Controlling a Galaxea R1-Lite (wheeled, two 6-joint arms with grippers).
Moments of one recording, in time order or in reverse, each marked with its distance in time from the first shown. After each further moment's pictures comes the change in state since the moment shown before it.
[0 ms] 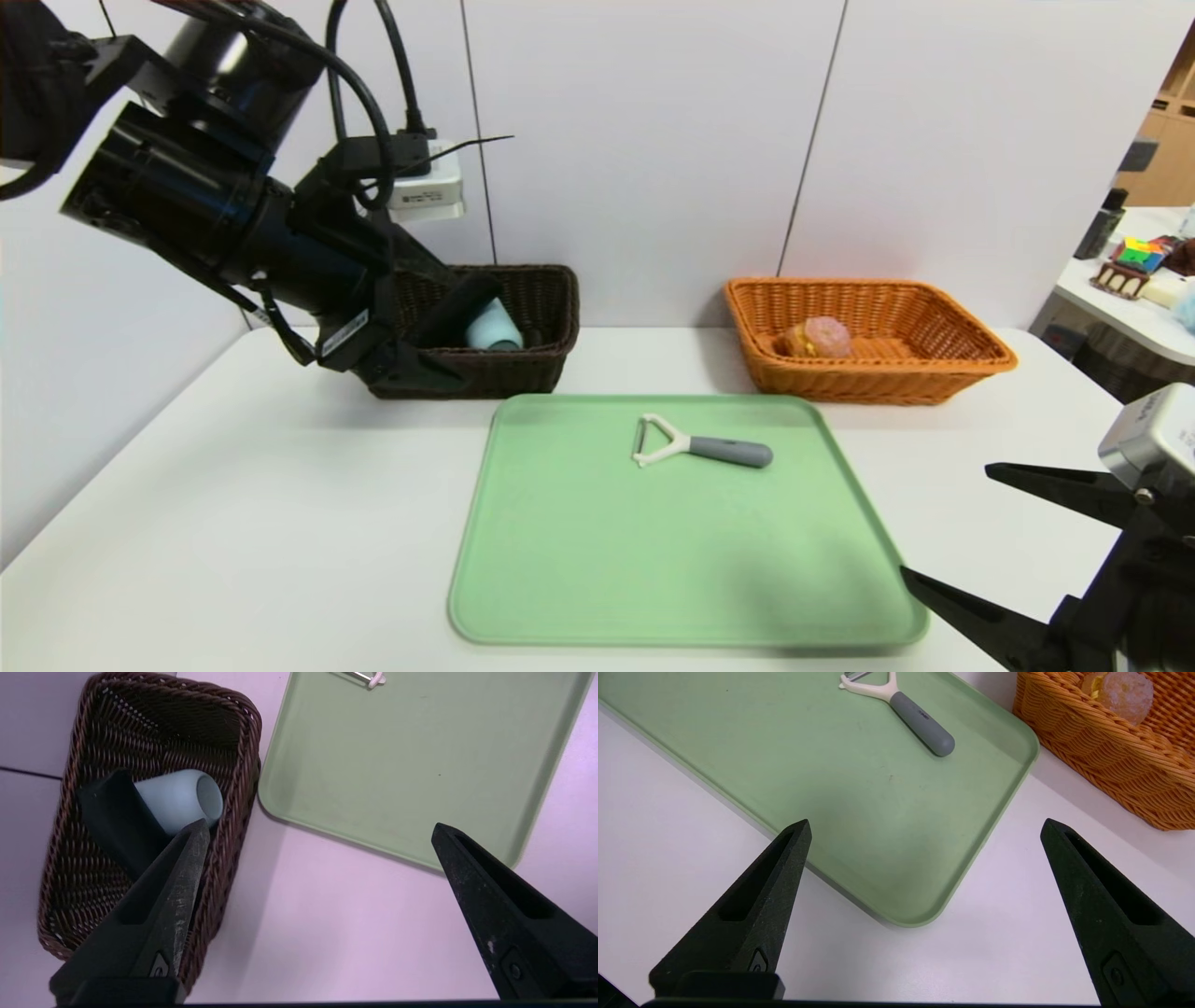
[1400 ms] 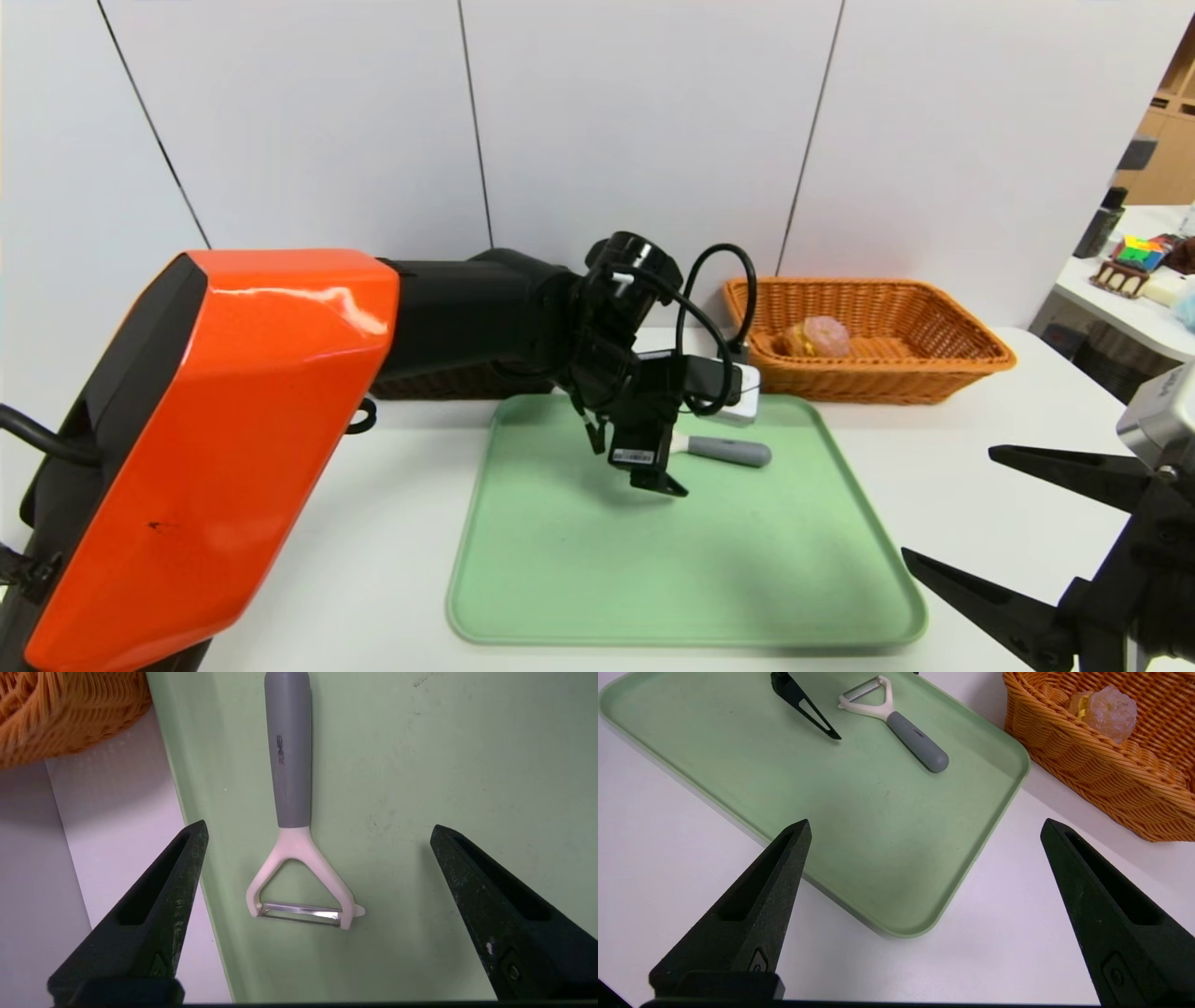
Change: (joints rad) left arm -0.346 0.572 -0.223 -0.275 0.034 0.303; right arm 0.004 -0.003 -0.030 0.002 -0.001 -0.002
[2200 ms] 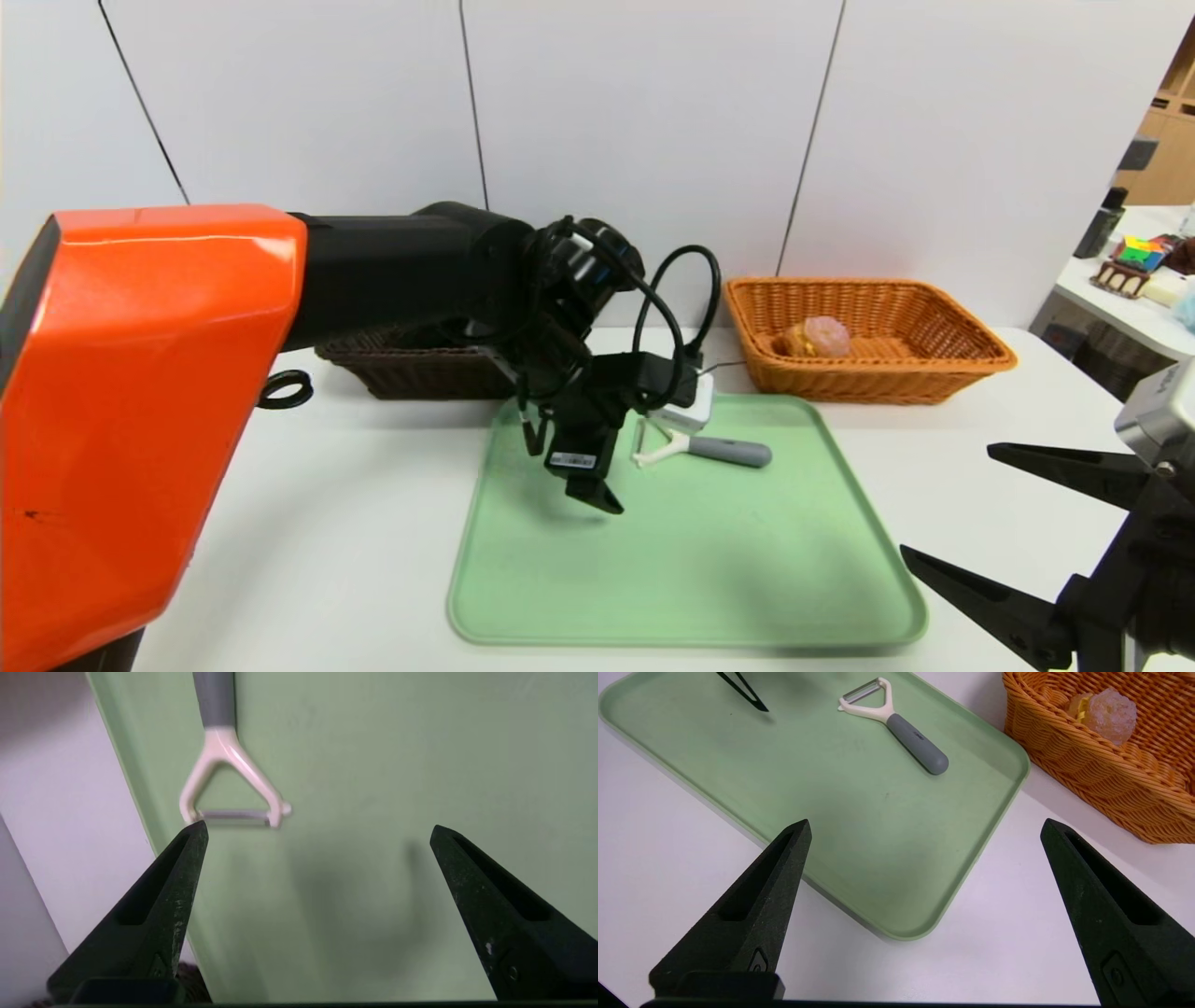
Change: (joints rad) left arm 0.027 -0.078 0.001 0.237 0.054 0.026; right arm 0.000 0.003 -0.005 -0.001 0.000 0.000
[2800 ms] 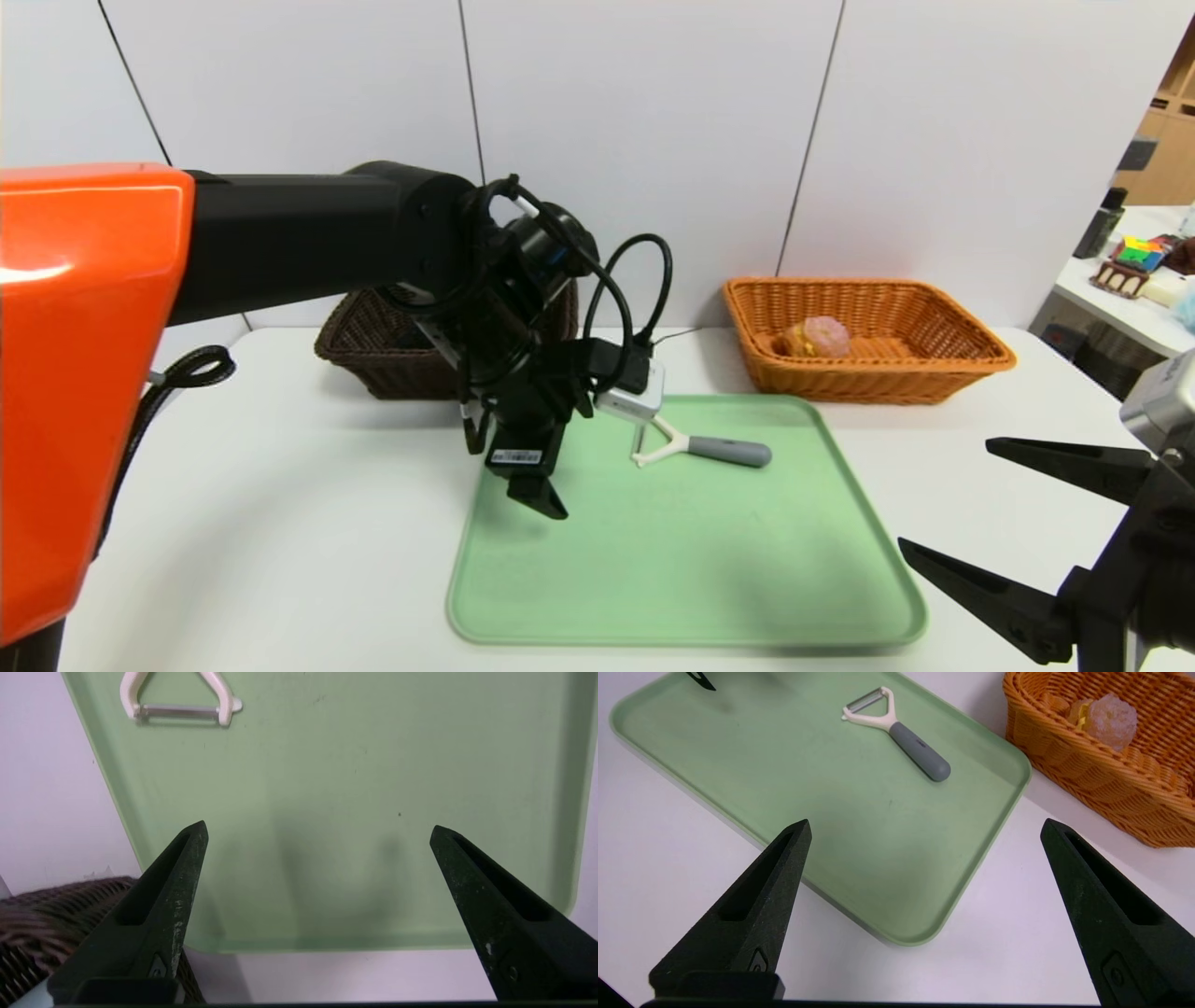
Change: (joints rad) left arm 0.052 -0.079 0.027 0.176 0.071 -0.042; right arm 0.001 0.002 -0.007 0.001 0.004 0.016
